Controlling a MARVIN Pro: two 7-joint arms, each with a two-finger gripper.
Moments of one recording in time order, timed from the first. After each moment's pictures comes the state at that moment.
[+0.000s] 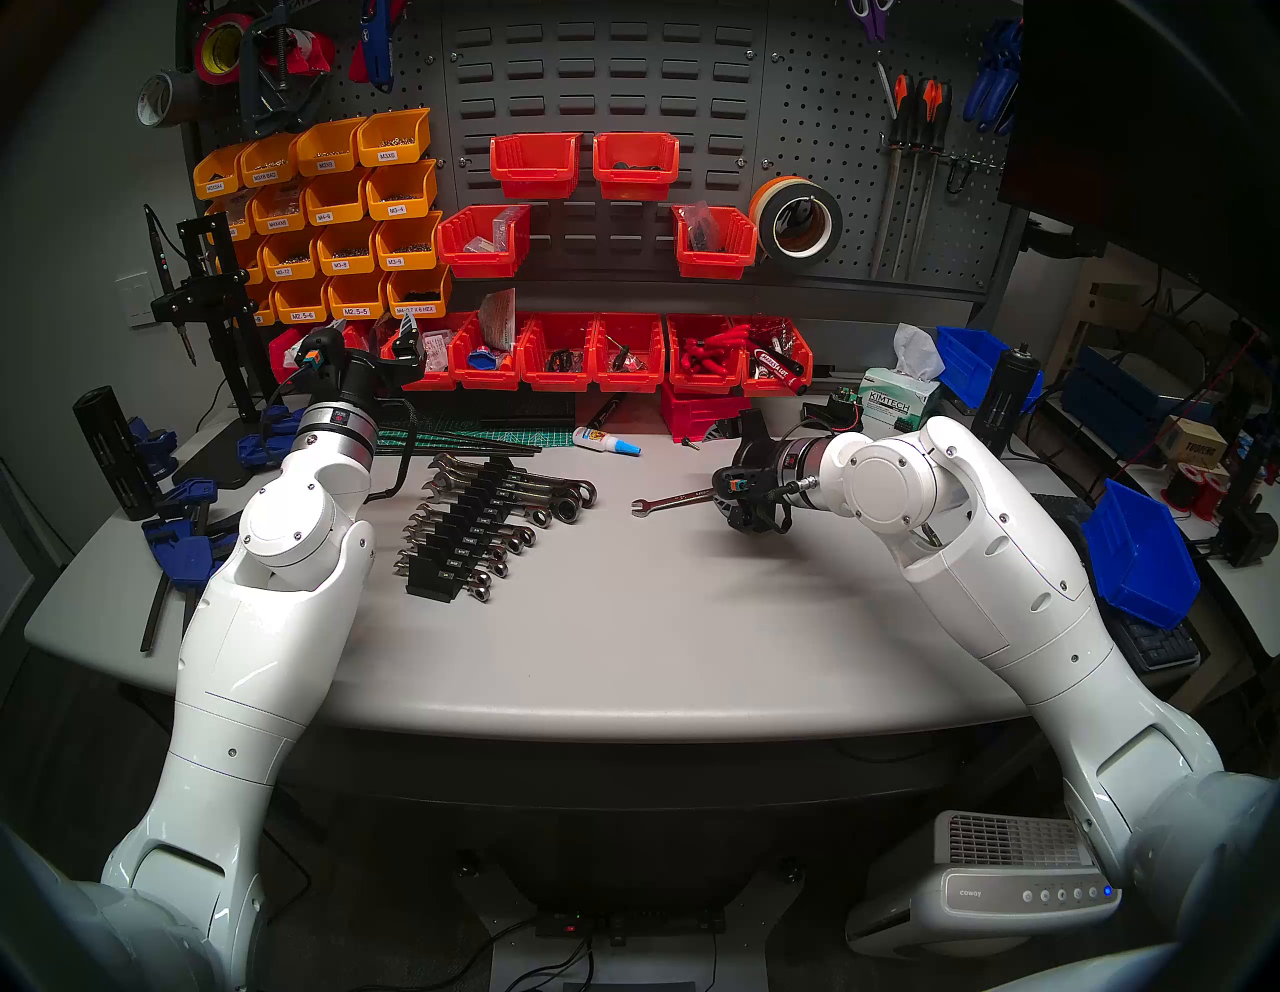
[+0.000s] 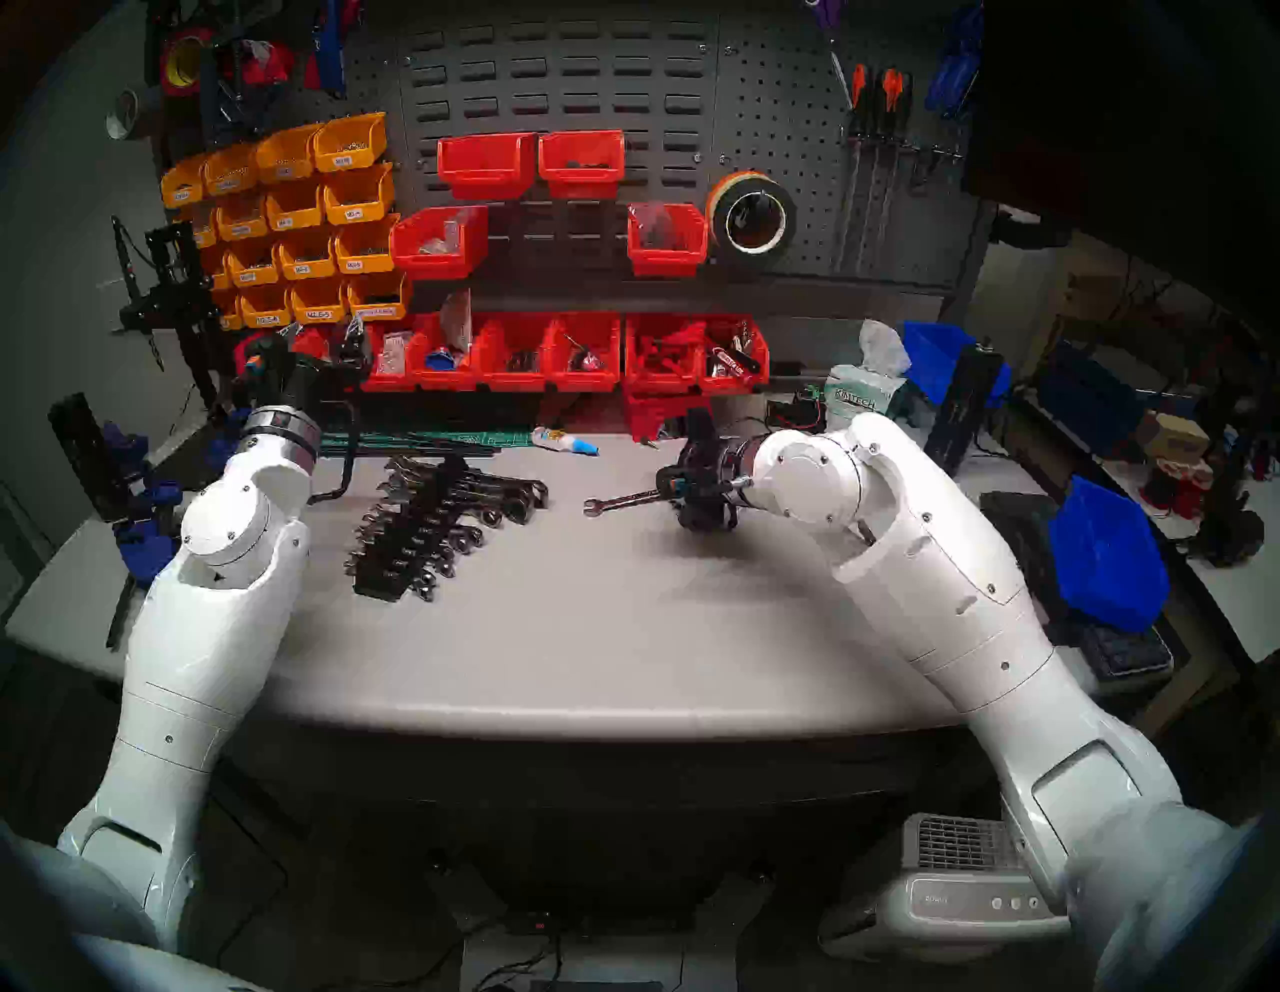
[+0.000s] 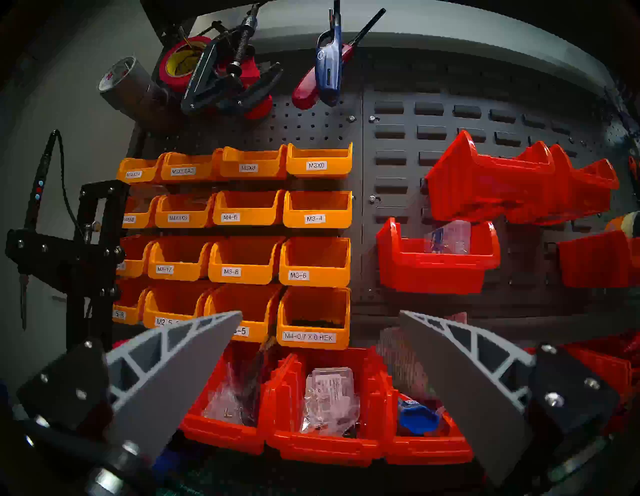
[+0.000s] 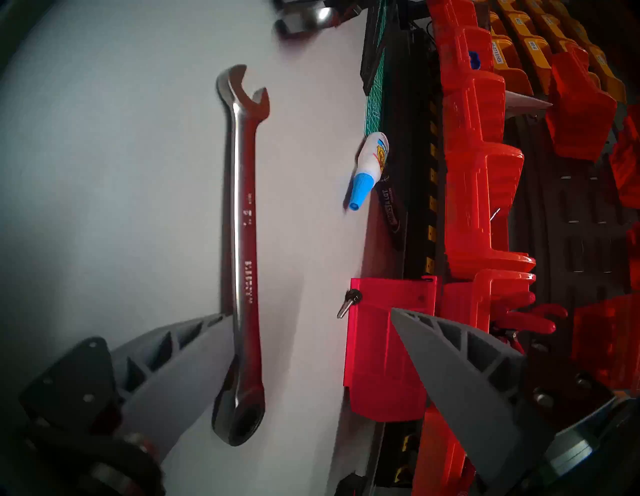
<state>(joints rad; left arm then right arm) 1.36 -1.14 -1.54 -1.70 -0.43 -0.05 0.20 -1.04 -0.99 1.08 -1.71 -0.73 0.03 0.86</state>
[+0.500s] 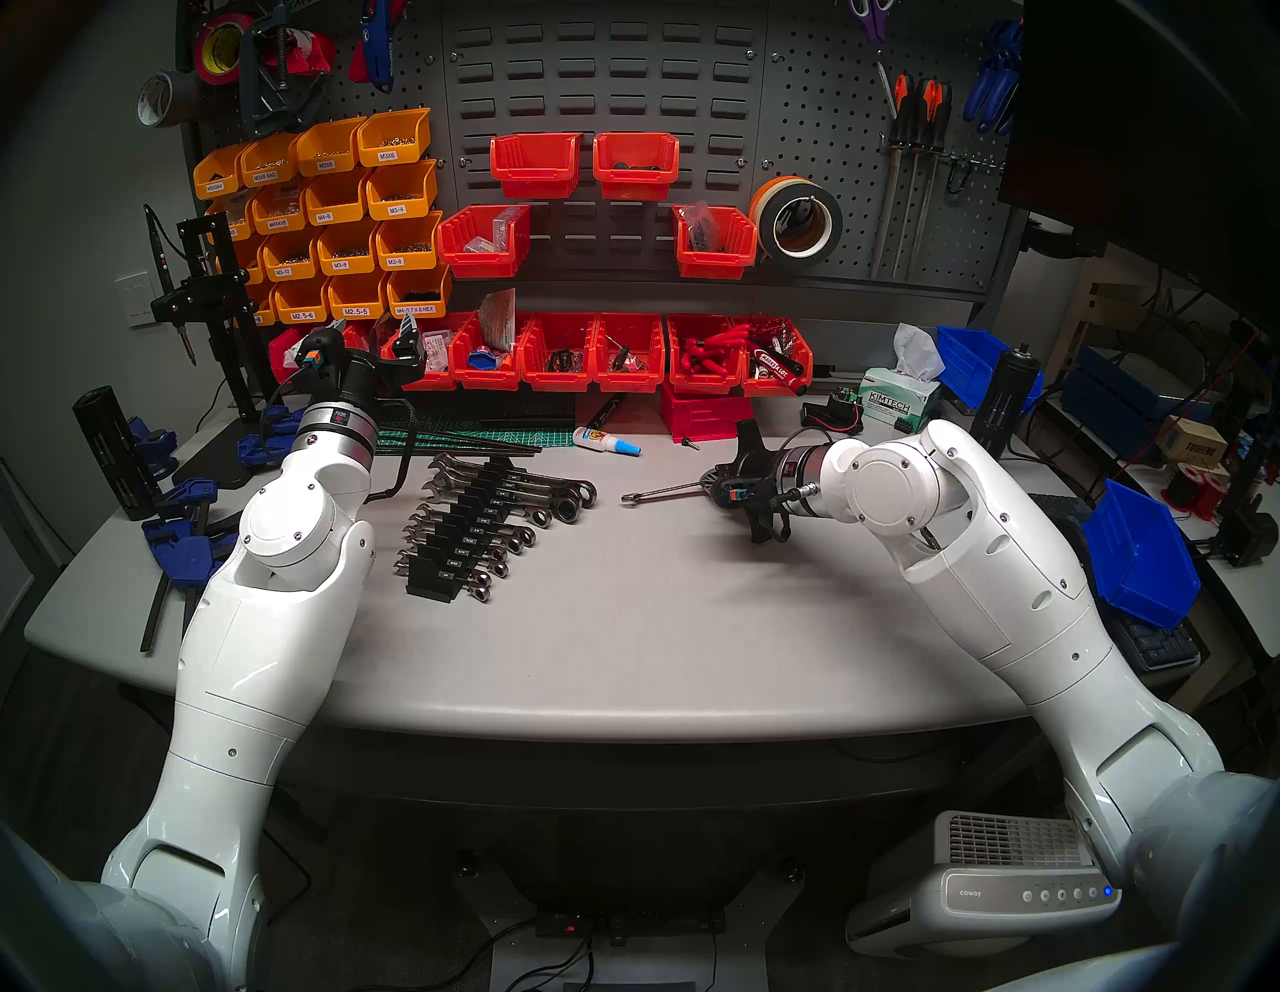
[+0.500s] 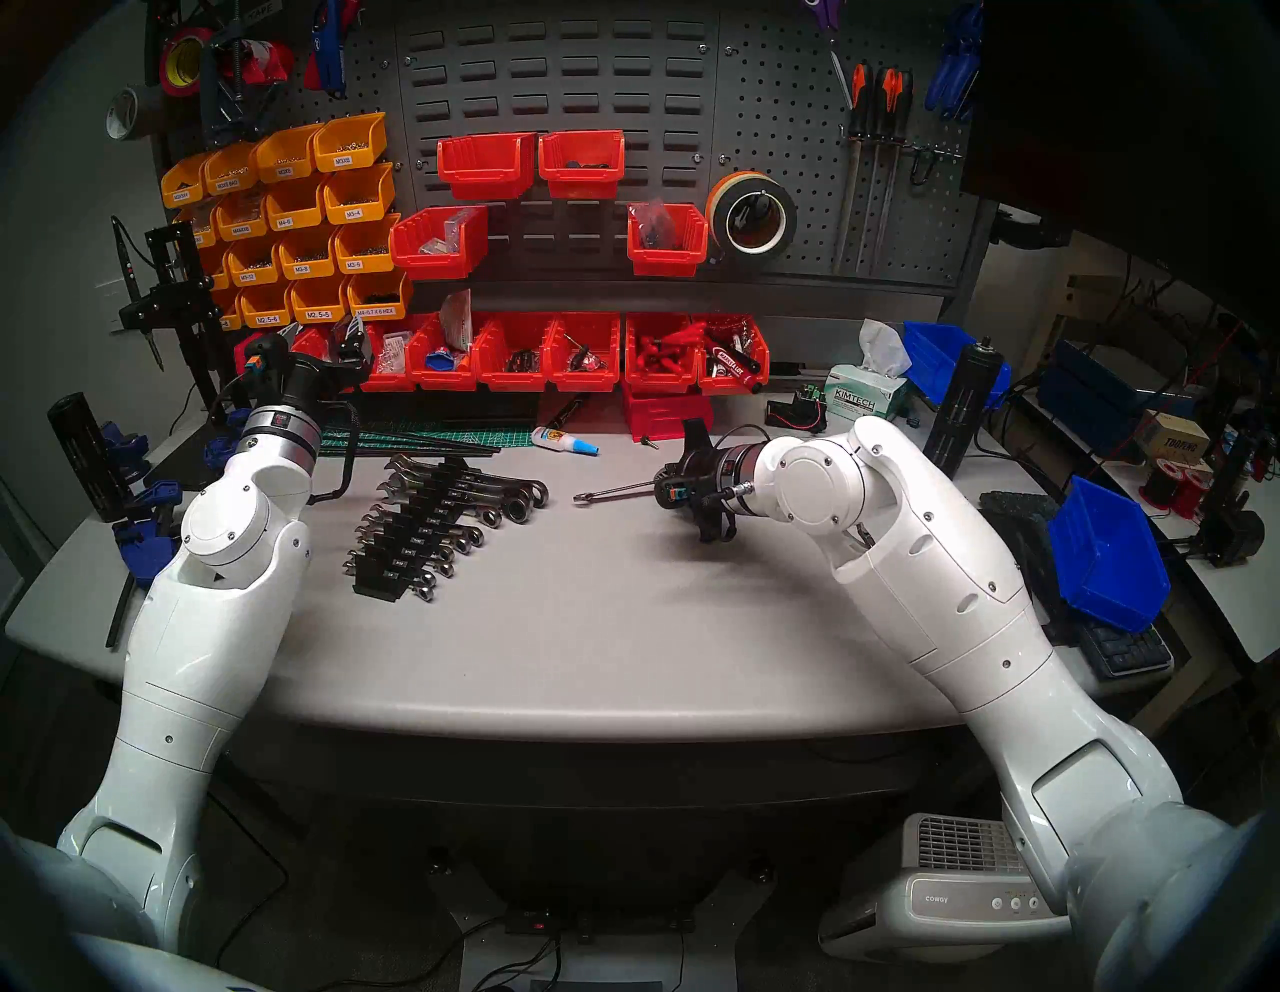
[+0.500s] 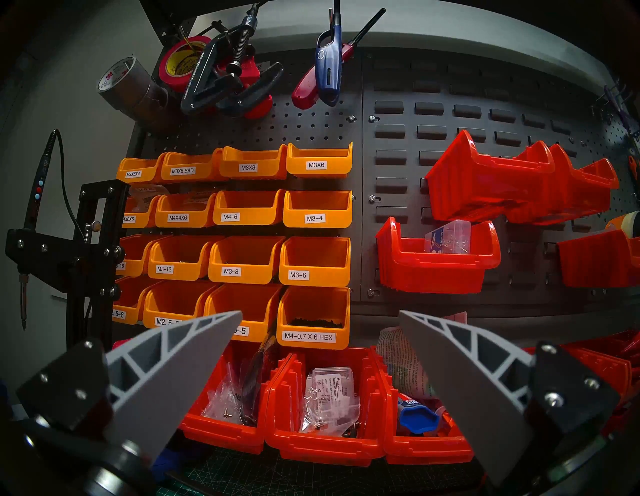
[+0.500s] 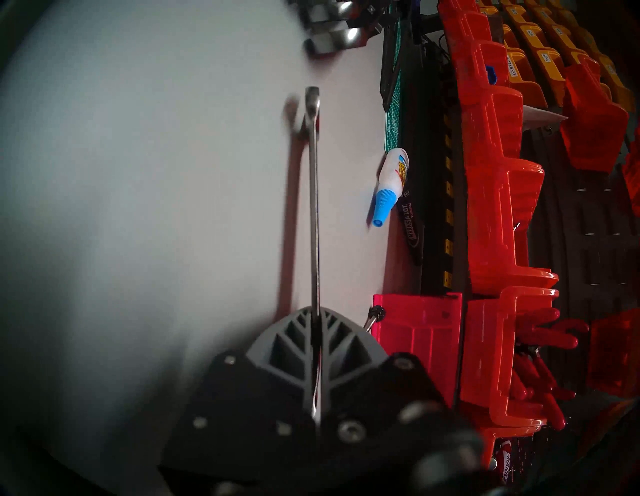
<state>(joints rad) 1.36 -1.14 -1.54 -1.70 -0.43 -0.05 0.20 -1.05 -0.98 1.07 -1.69 -0.69 -0.01 0.88</state>
